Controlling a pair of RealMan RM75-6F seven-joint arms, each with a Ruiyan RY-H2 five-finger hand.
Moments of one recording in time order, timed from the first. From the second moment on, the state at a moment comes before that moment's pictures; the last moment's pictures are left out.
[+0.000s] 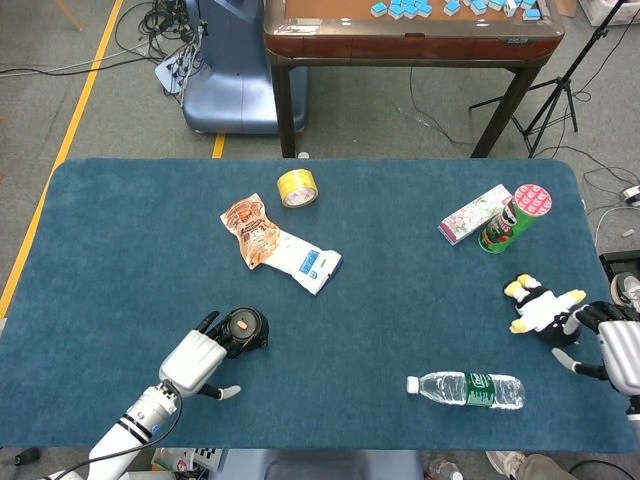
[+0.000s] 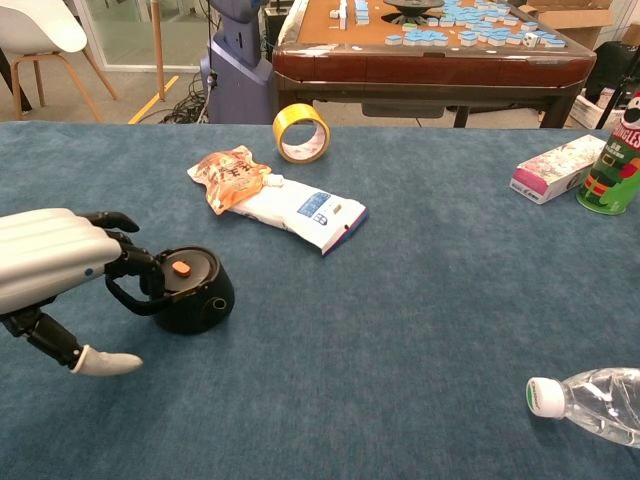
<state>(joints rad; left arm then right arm) -0.50 -1.37 0.04 -1.81 1.41 1.07 0.66 0.08 -1.01 0.04 -1.56 -1.49 1.43 0.10</state>
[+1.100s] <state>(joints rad) -0.52 -1.40 0.05 -1.78 1.37 1.04 0.70 0.08 -1.02 0.04 -1.54 -1.47 1.41 0.12</state>
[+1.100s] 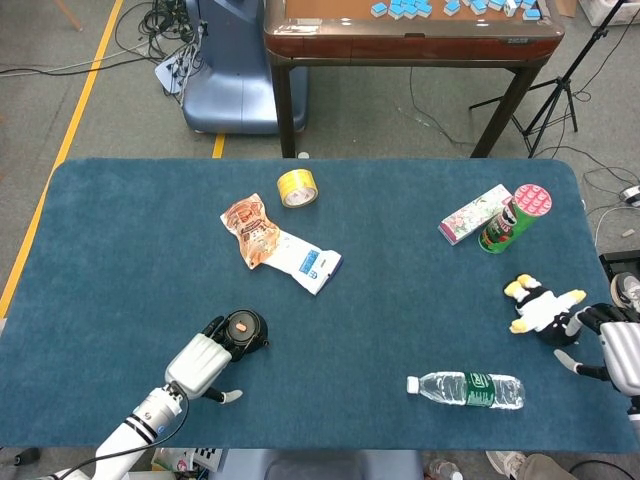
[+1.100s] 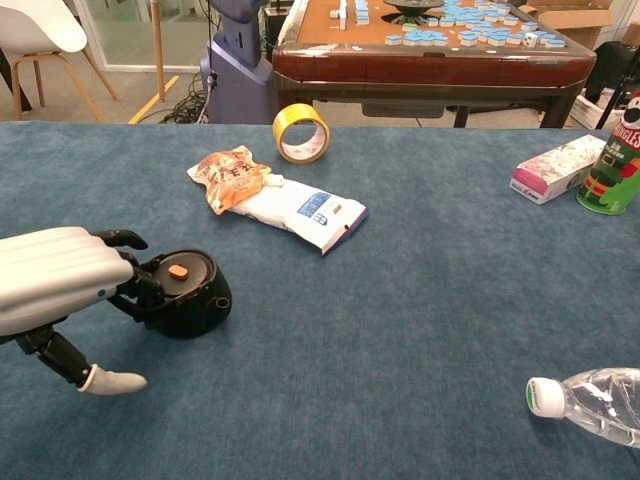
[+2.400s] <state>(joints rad) -0.56 -1.45 0.04 -1.73 1.32 1.03 0.71 0.07 -1.02 0.05 -1.53 -1.46 1.40 0.13</state>
